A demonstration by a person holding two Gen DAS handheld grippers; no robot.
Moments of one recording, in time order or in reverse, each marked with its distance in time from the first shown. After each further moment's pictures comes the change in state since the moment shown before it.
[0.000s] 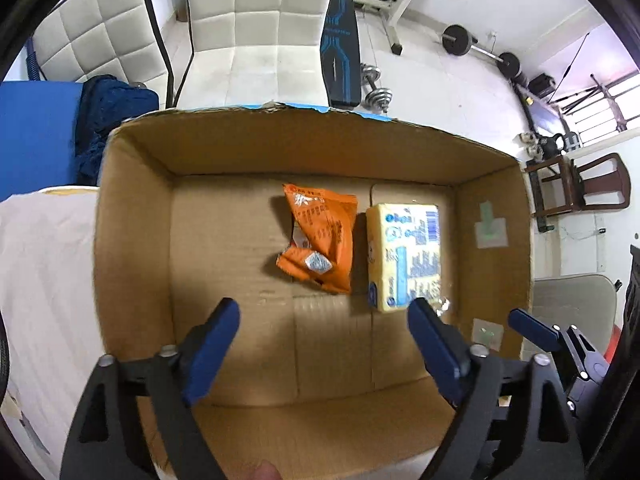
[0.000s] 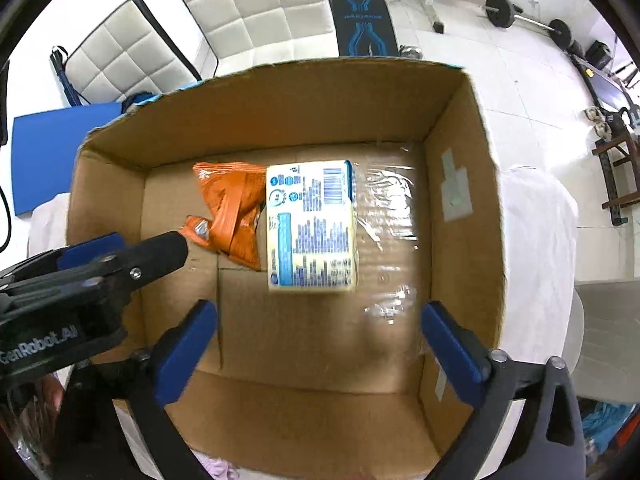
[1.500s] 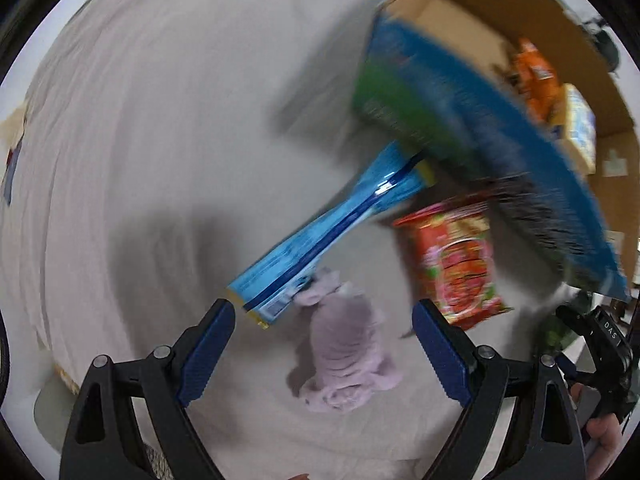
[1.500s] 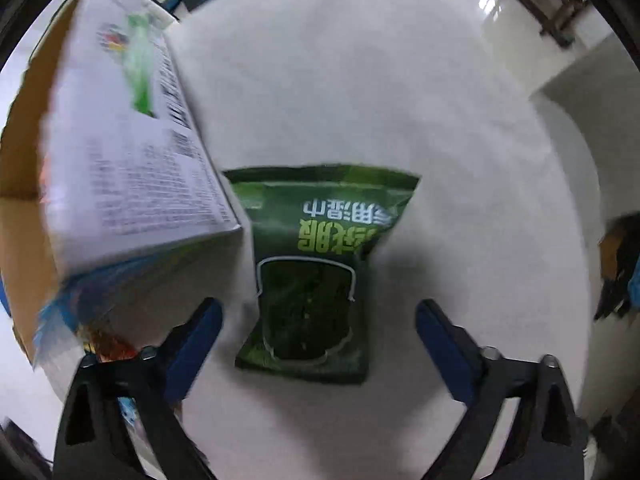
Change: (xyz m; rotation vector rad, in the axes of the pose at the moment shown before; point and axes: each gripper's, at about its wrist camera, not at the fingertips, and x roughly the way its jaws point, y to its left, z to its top) left arm 0.036 0.084 -0.246 -0.539 0.066 0.218; right arm 0.062 -0.160 -0.177 0.515 0.161 0.026
